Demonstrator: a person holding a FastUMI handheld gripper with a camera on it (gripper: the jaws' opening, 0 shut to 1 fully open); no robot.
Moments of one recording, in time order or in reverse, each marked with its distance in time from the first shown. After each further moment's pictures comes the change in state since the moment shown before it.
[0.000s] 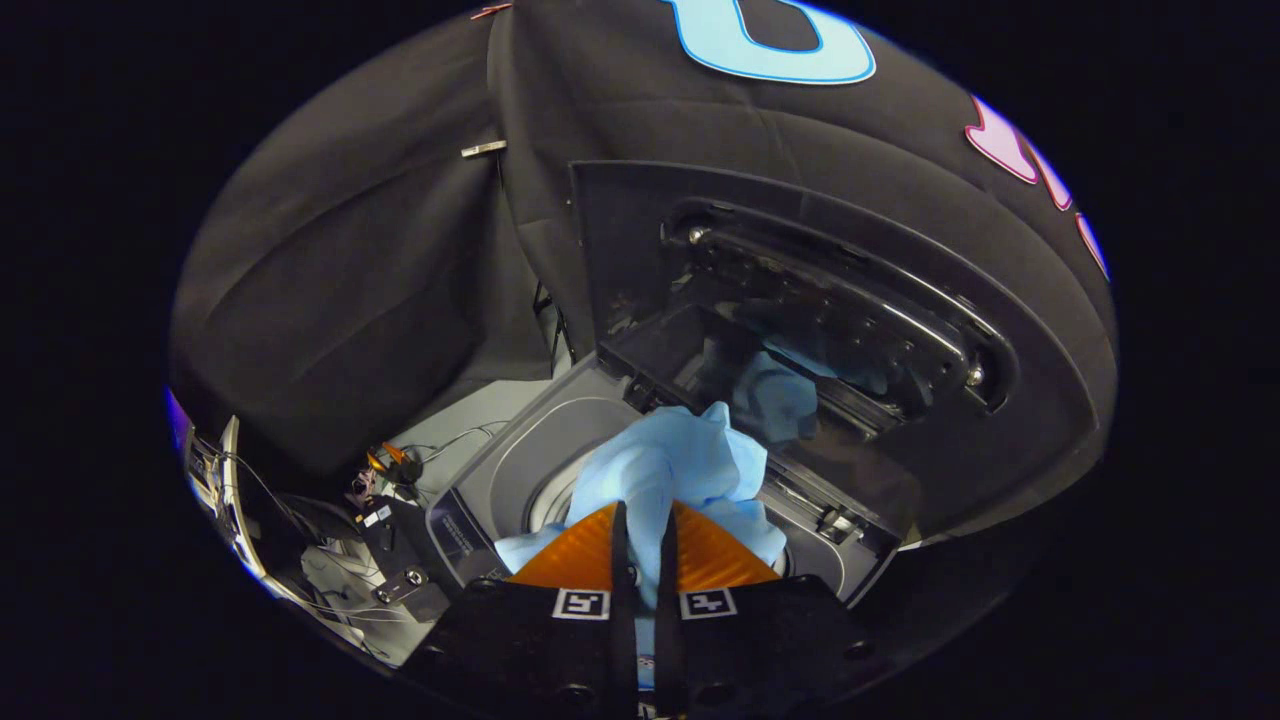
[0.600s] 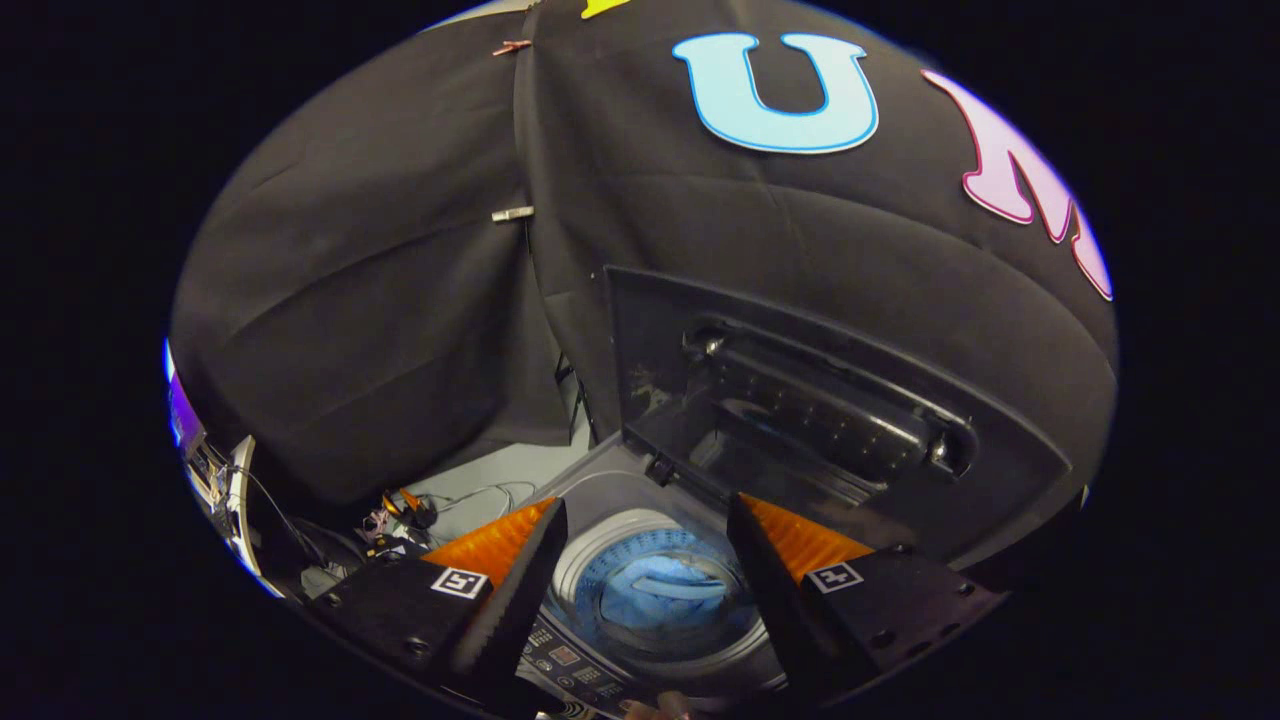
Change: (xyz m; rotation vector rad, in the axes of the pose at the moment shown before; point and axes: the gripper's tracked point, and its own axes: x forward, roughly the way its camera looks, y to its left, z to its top) arm -0.039 0.012 0.066 -0.010 -0.285 0.065
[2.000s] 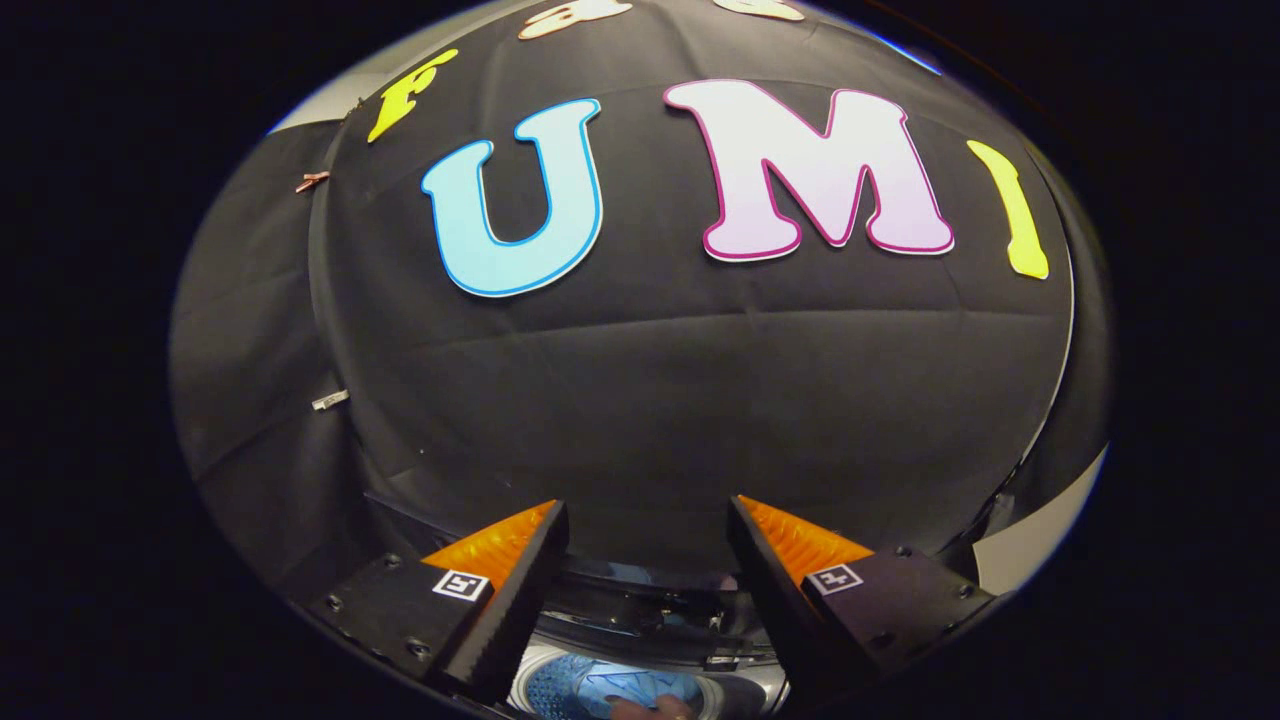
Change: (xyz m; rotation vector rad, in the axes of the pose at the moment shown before) arm -0.008 -0.177 0.085 0.297 -0.336 -0.449
